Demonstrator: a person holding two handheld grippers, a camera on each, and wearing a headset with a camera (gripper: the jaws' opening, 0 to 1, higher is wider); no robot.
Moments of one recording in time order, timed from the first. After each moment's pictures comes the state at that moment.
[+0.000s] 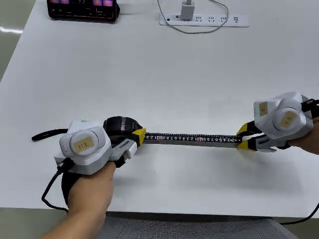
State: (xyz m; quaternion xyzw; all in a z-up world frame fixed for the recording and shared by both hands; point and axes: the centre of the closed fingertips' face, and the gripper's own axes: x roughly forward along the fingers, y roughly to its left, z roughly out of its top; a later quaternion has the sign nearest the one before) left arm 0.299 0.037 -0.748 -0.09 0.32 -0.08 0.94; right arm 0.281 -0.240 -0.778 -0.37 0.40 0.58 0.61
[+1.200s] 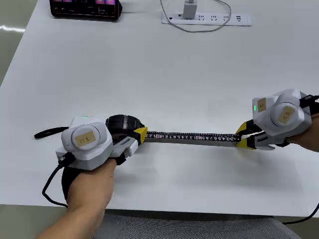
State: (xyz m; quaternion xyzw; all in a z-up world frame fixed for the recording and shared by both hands) left arm 0.298 0.038 -0.748 -0.09 0.33 -0.09 0.93; right arm 0.279 -0.231 -0.776 -0.36 0.41 0.58 0.61
